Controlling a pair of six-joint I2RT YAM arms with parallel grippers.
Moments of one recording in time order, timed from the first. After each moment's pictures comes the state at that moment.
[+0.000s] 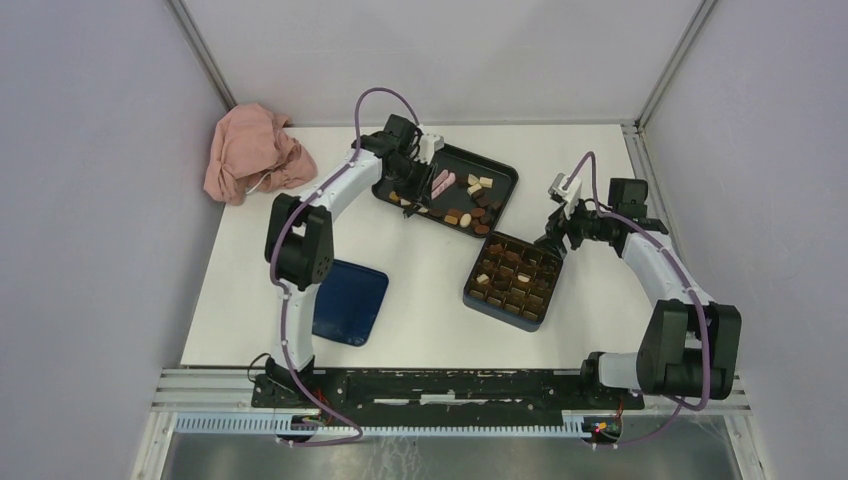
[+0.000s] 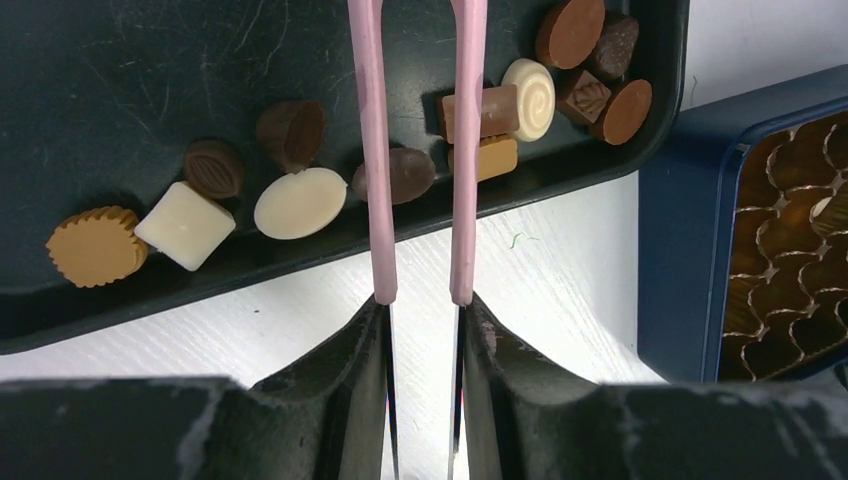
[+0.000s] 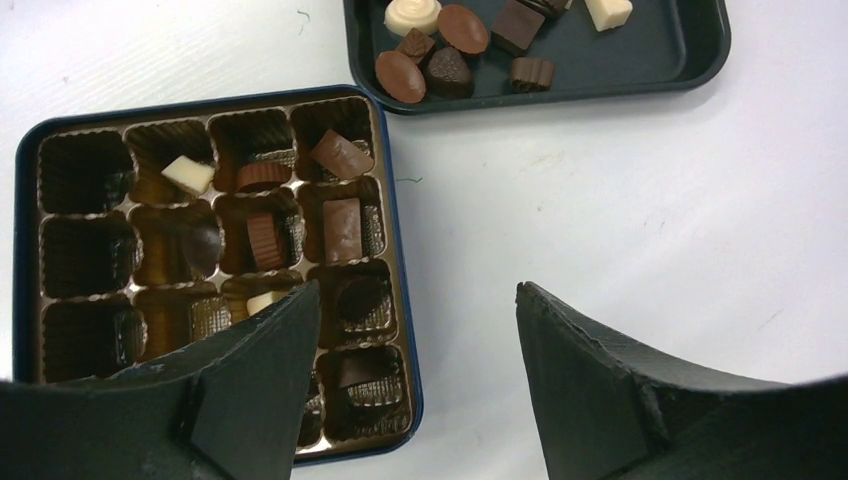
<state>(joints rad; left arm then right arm) -0.44 2.16 1.87 -0.78 0.38 0.03 -0.10 1.32 0.85 -0.43 -0.86 -0.83</state>
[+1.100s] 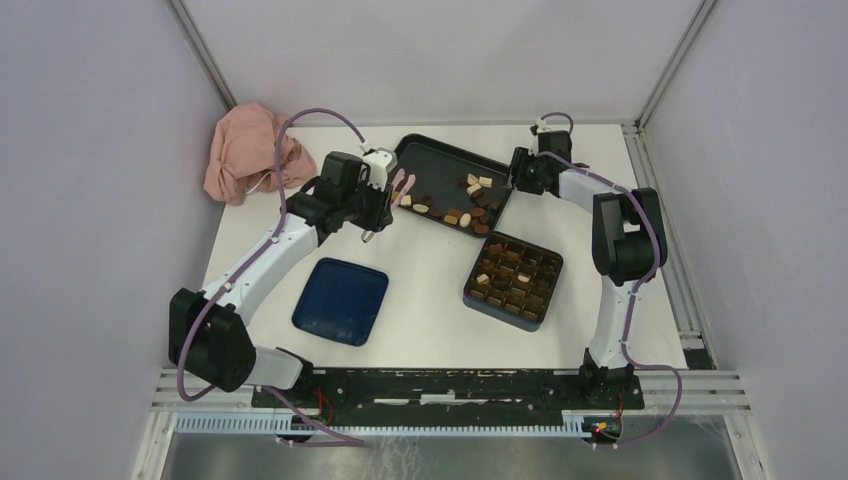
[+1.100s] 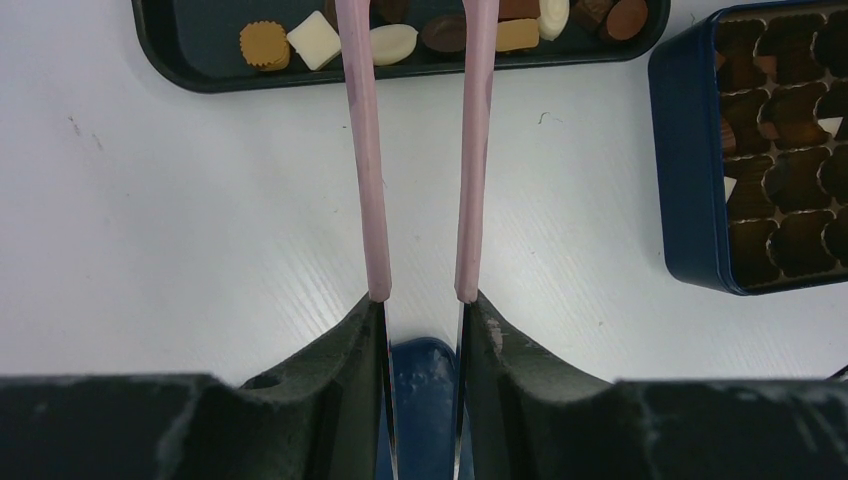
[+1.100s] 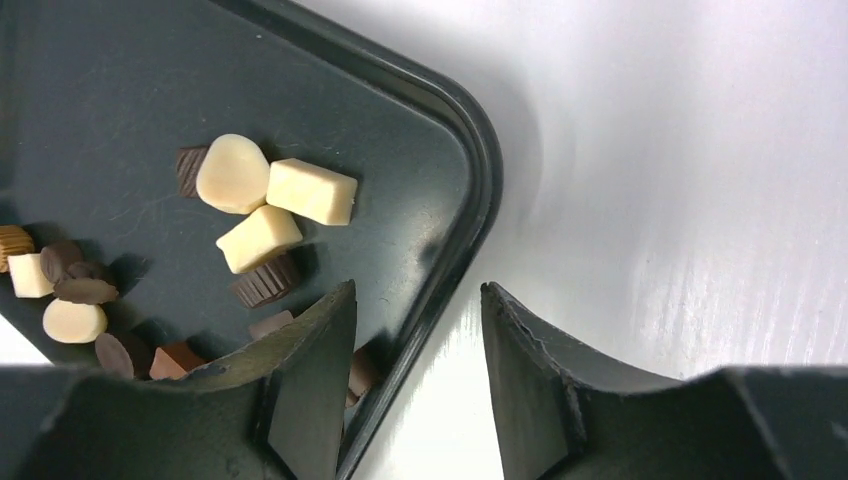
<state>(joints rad) -0.42 1.39 1.15 -0.51 0.18 0.02 0.14 2.08 1.42 -0.11 -0.21 0.34</state>
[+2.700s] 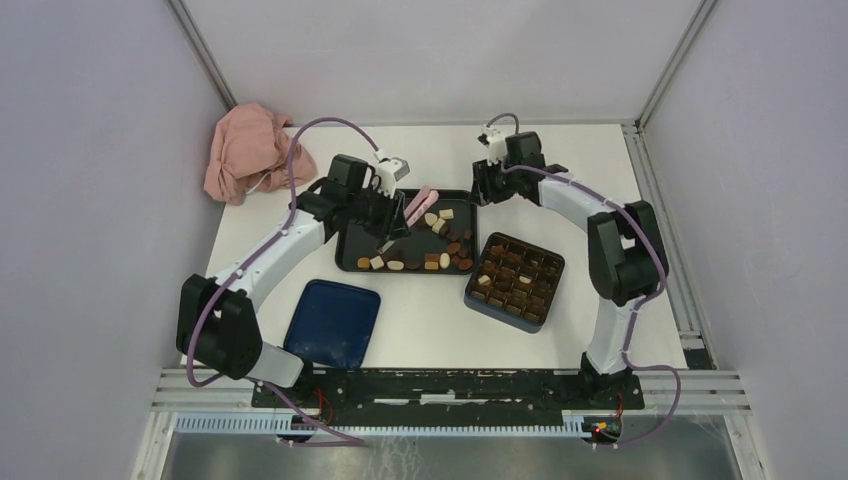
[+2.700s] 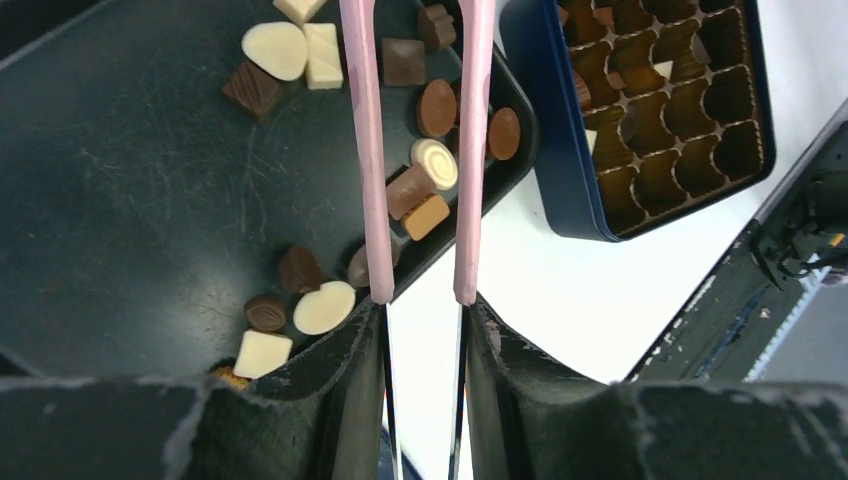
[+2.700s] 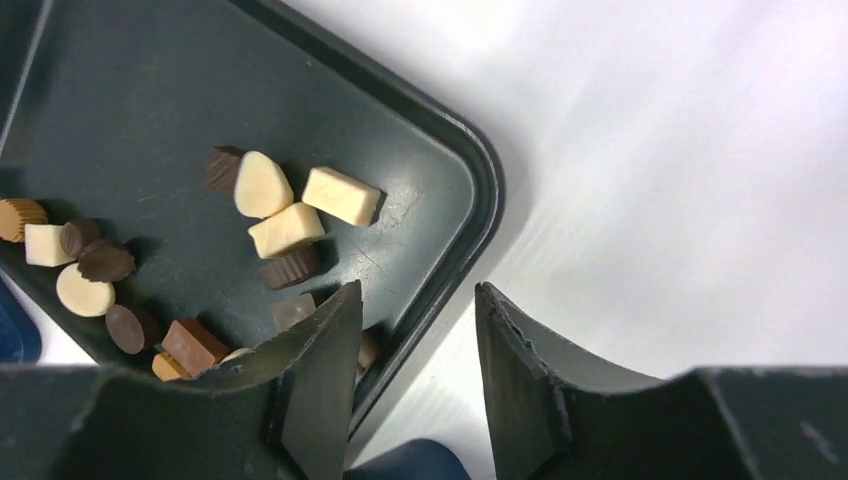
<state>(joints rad) -0.41 1.46 1.14 -0.49 0.47 0.01 0.33 1.97 1.37 -0.21 -0.37 0.08</state>
